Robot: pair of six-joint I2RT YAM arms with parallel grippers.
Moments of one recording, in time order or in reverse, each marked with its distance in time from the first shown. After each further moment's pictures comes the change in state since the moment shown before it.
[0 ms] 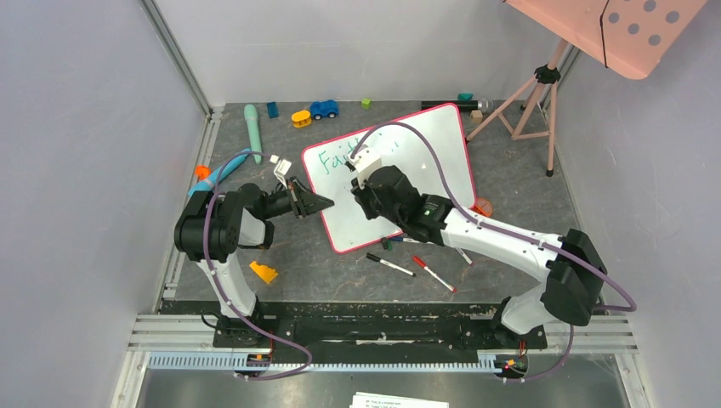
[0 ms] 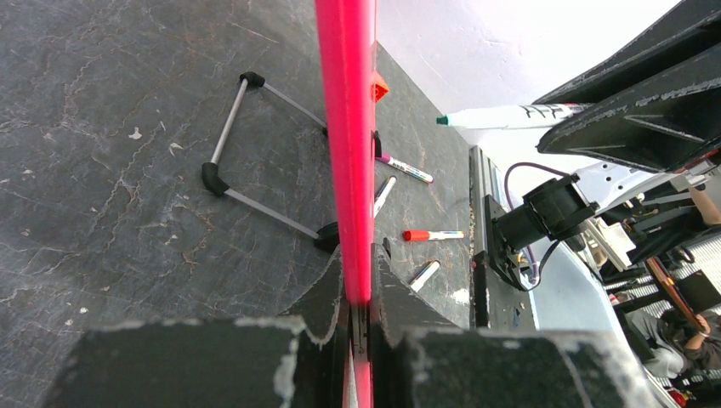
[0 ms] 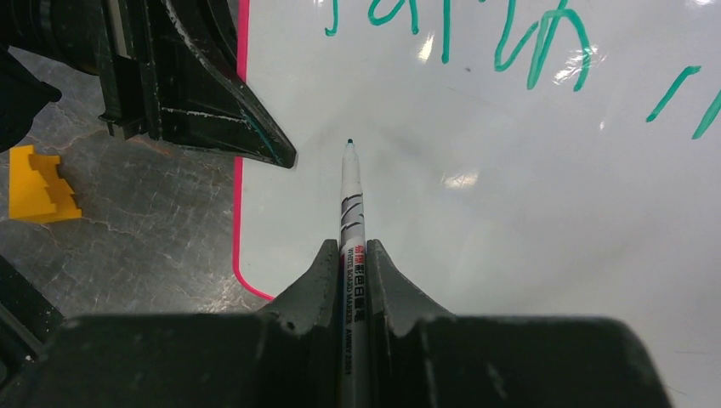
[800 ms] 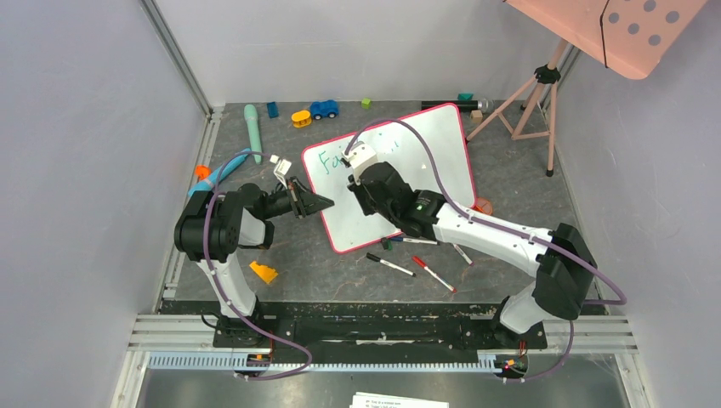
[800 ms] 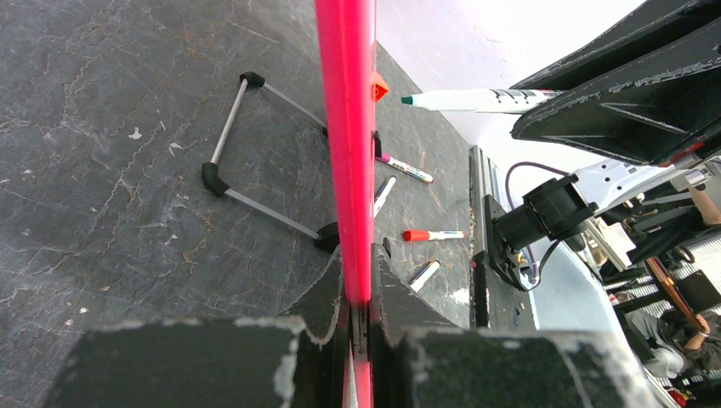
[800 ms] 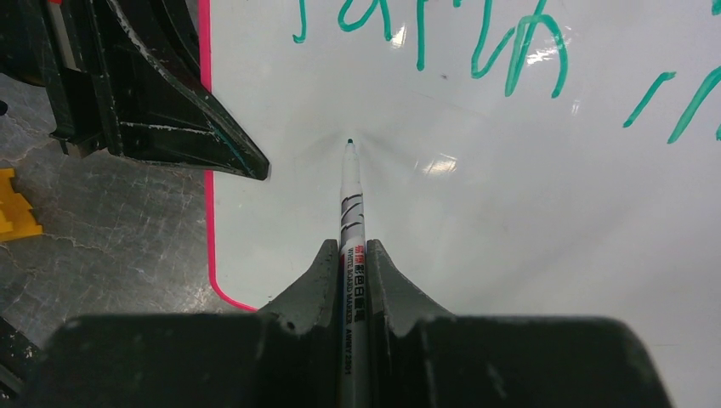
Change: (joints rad) left arm 0.000 0.000 0.000 0.000 0.000 0.000; right arm -0.002 0.060 0.065 -0.046 0.066 -0.005
